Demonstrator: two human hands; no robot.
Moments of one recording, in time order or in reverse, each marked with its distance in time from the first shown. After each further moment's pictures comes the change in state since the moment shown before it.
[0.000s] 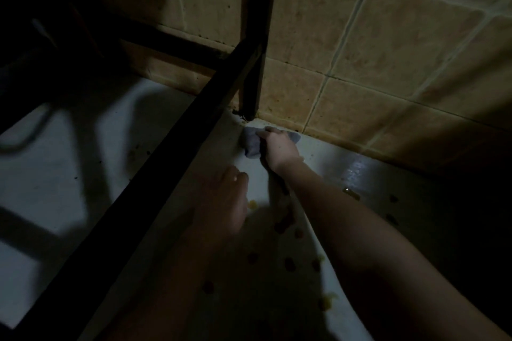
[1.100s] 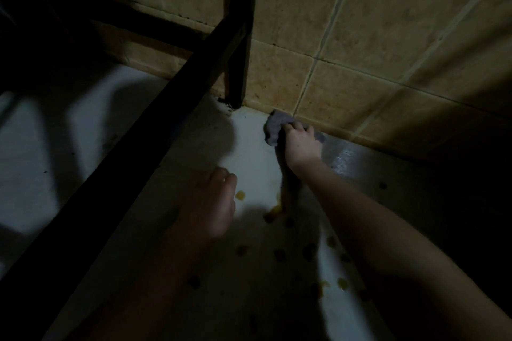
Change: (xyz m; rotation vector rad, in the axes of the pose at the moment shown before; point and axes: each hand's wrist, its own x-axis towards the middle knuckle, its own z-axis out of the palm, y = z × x) left_hand -0.015 0.005 -0.001 0.032 -0.023 0.044; right_hand -0.027 0.050 -0.003 -0.186 0.070 0.283
